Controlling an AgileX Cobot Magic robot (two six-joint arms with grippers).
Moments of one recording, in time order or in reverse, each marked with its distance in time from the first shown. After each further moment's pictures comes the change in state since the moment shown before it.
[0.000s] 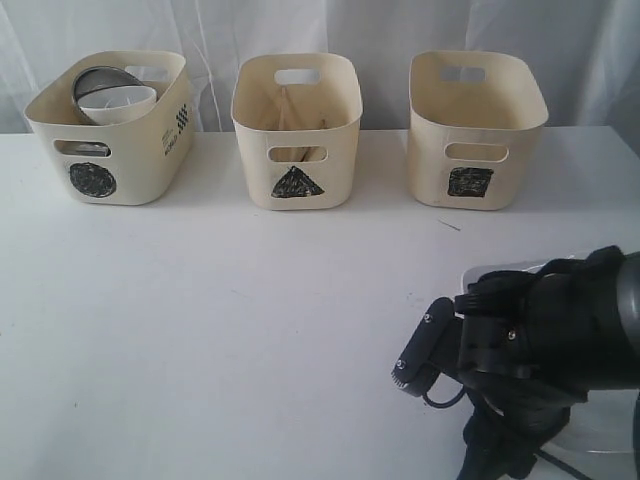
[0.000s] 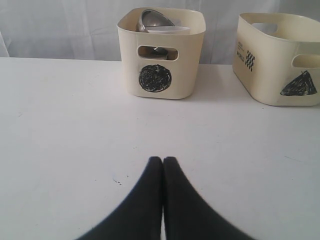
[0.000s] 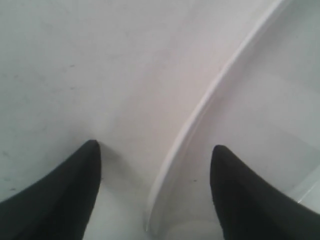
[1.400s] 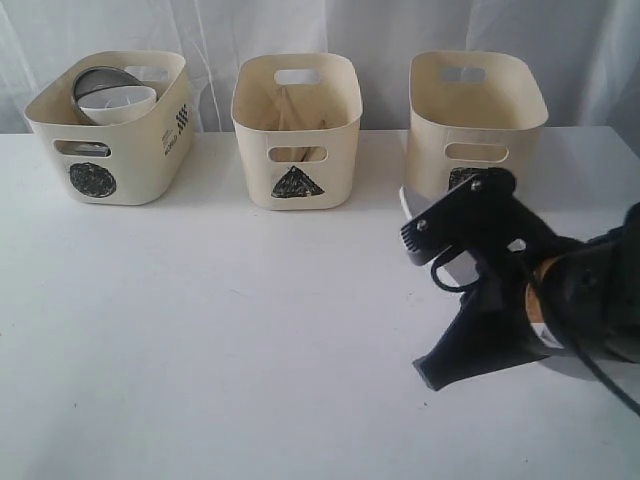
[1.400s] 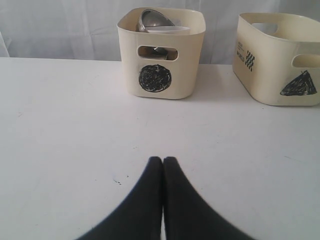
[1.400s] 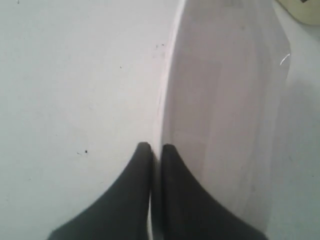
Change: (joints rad) left arm 0.000 0.000 0.000 0.000 0.000 0.000; right arm 0.004 -0.430 0.002 -0.027 -0.192 0.211
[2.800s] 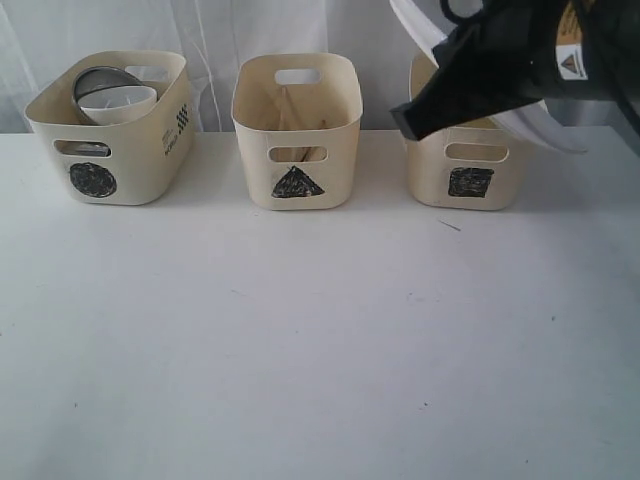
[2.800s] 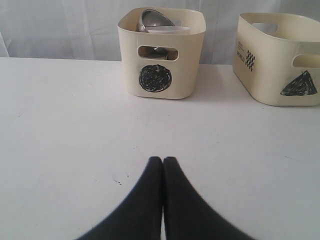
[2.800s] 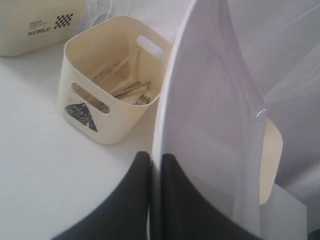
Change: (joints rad) left arm 0.000 0.000 0.000 0.000 0.000 0.000; right arm -0.145 -0.008 -0.386 -0.106 -0.176 -0.212
